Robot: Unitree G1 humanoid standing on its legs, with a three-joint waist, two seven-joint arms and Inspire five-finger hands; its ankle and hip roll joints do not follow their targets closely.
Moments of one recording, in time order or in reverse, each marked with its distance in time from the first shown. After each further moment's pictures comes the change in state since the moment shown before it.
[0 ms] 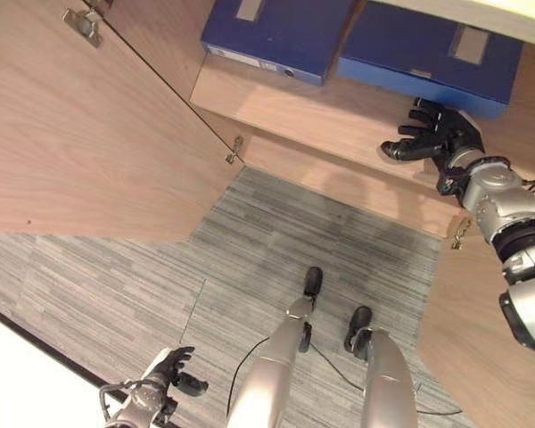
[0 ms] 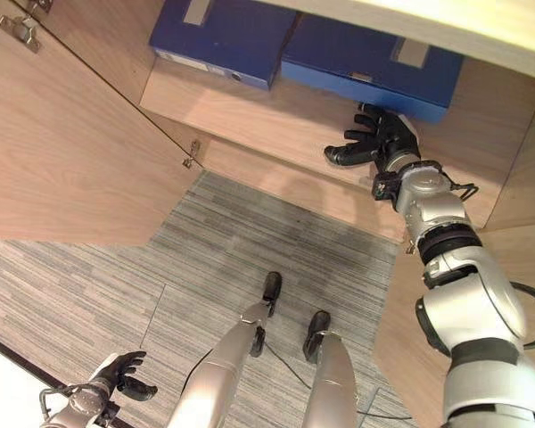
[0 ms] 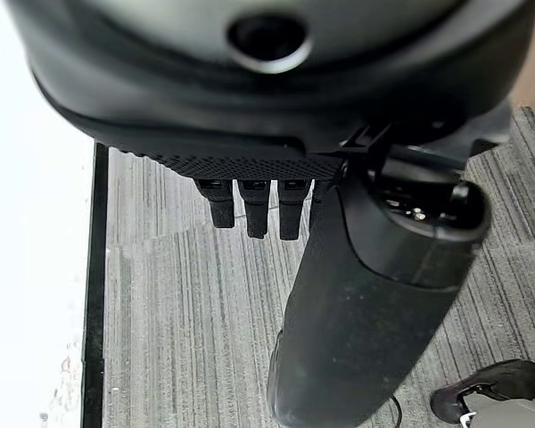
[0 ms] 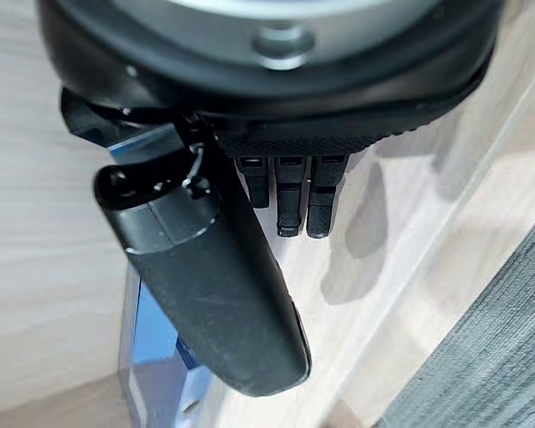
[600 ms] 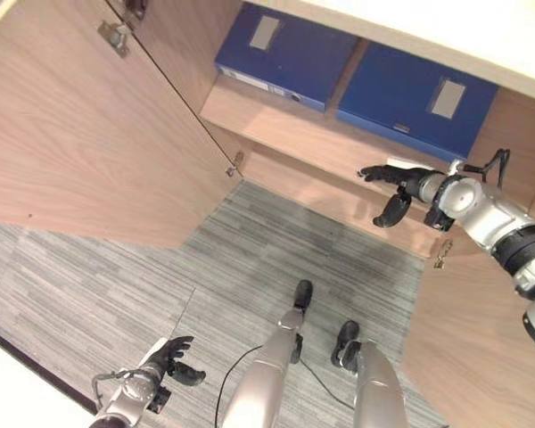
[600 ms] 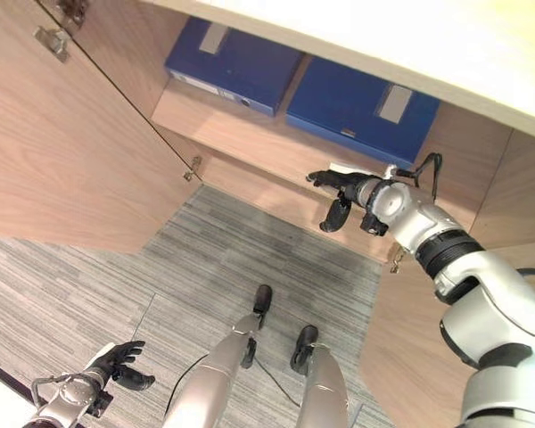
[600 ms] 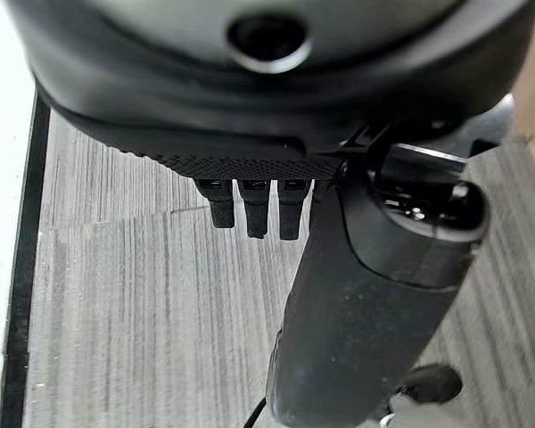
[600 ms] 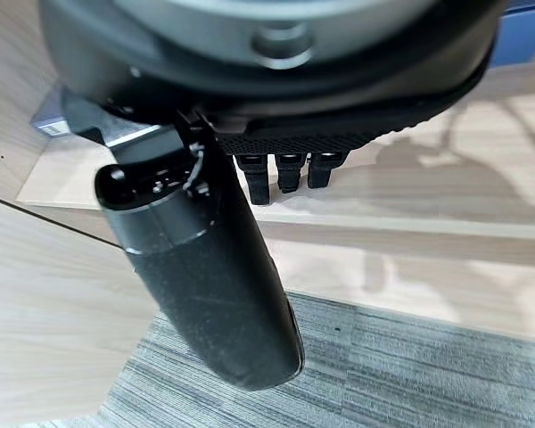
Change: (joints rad) left arm -0.004 0.045 0.062 -0.029 -0.015 -0.013 -0.077; right arm 0.074 -0.089 0.324 -0.198 -0.617 0.022 0.226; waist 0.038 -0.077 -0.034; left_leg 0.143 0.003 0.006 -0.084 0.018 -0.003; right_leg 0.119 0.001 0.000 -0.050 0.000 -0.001
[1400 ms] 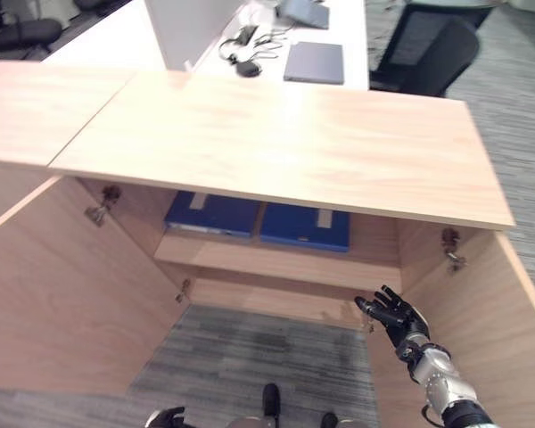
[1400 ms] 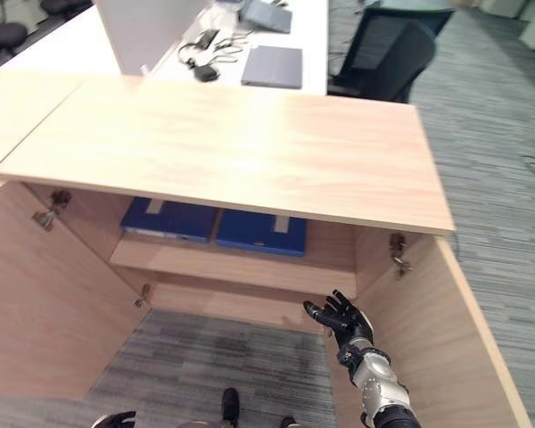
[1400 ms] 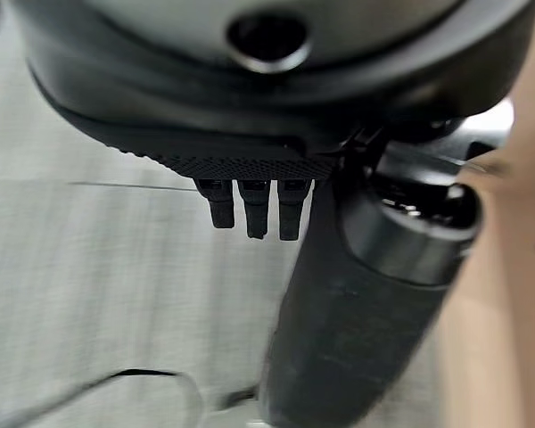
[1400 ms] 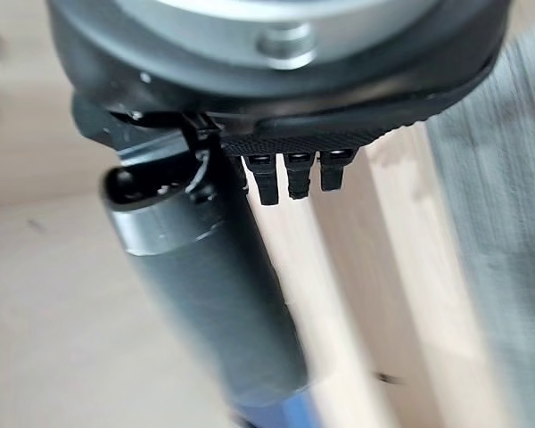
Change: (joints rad) left arm 0.092 -0.291 0.267 0.195 -0.073 0.061 0.118; right arm 1.057 0.590 -0.964 -0.188 0.632 -0.115 -0.312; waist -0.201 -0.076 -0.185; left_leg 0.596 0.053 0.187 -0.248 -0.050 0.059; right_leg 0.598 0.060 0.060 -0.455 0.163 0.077
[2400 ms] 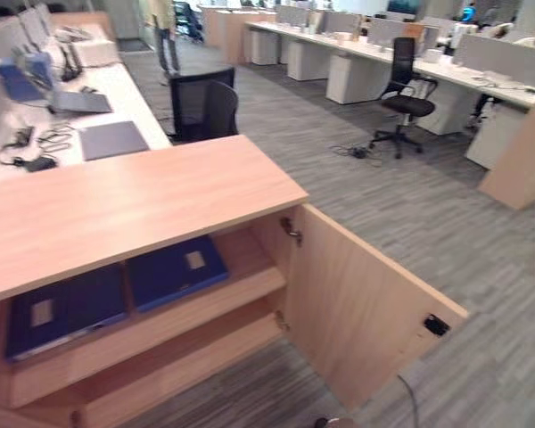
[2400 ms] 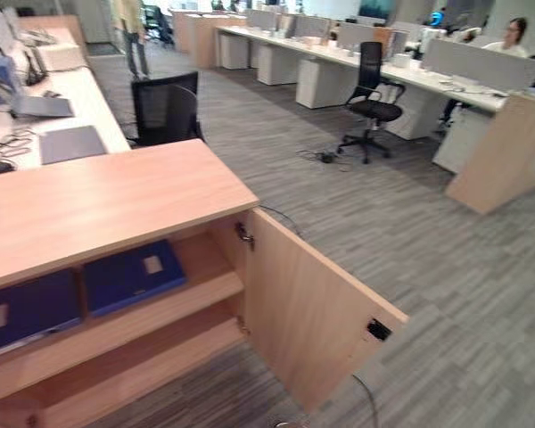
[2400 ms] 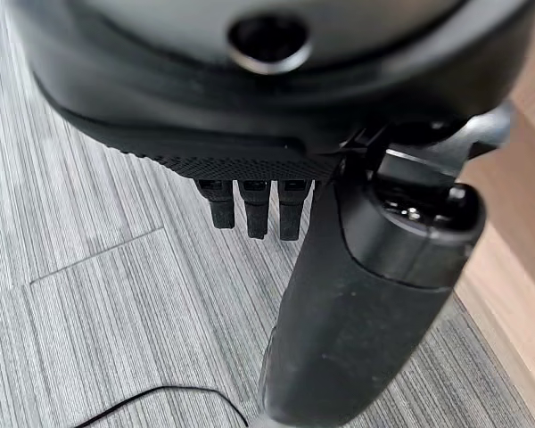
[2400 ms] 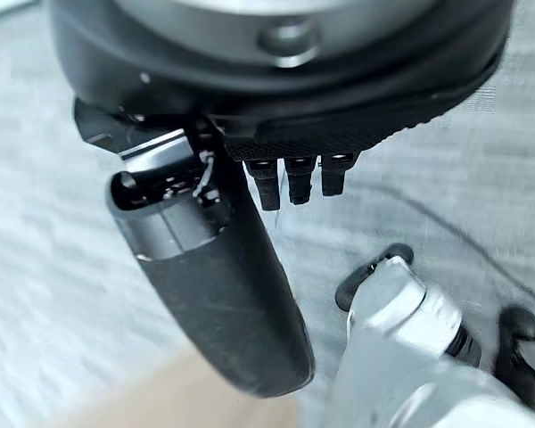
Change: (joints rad) left arm 0.001 0.065 0.101 0.339 0.047 0.091 0.015; right arm 0.291 0.136 -0.180 0.444 -0.063 0.043 -0.123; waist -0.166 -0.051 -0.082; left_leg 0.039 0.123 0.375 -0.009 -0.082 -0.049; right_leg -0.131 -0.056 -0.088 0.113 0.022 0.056
